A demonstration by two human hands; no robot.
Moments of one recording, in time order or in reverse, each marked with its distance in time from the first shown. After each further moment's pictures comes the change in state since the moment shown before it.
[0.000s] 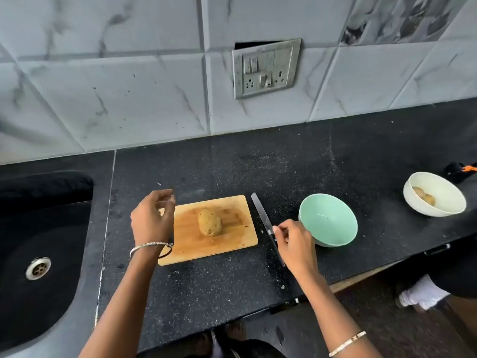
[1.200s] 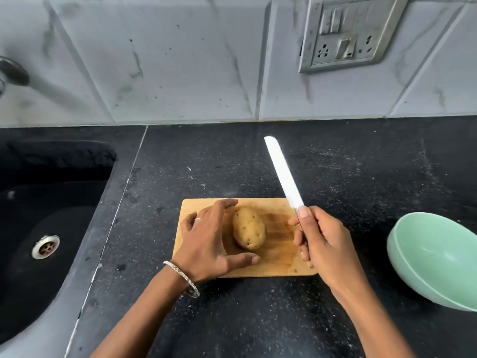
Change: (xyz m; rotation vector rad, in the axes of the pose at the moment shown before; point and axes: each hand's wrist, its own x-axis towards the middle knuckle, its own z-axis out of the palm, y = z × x) left_hand -0.008 -0.075 0.072 0.153 -0.401 0.284; right_hand 0.041 -0.062 0.049 0.599 -0.212 -0.096
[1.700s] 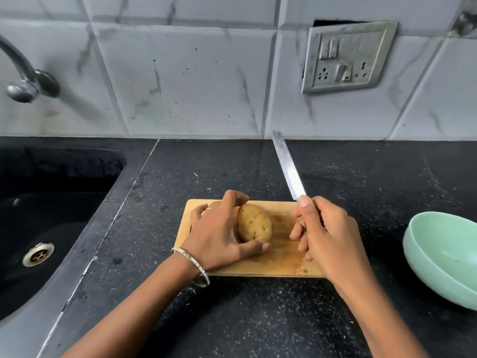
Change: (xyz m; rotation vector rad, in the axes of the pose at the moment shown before) left_hand 0.009 -0.004 0.016 0.039 0.121 0.099; right_hand -0.007 0.000 0.014 -0.109 0.117 -0.149
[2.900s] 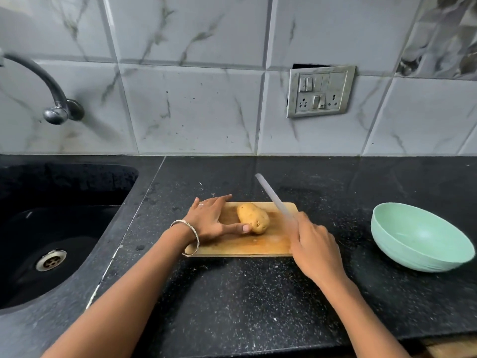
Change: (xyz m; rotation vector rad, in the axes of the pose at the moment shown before) left_hand 0.009 -0.032 -0.020 0.202 -0.248 -0.085; right_hand -0.039 0.018 0.008 -0.638 -0.041 -0.040
